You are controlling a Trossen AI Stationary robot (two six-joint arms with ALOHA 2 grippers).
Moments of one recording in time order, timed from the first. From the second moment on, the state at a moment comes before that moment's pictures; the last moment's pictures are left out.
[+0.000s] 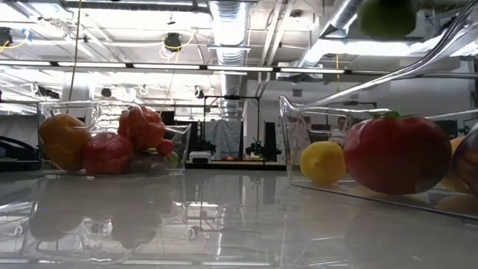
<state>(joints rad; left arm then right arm) 0.03 0.55 0.59 0.31 -0.25 0.13 0.47 1.25 1.06 -0.65 0.27 0.45</state>
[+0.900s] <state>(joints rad) 0.02 0.46 0.44 0.40 -0.17 0.18 0.50 0.77 0.52 -0.32 0.57 0.35</state>
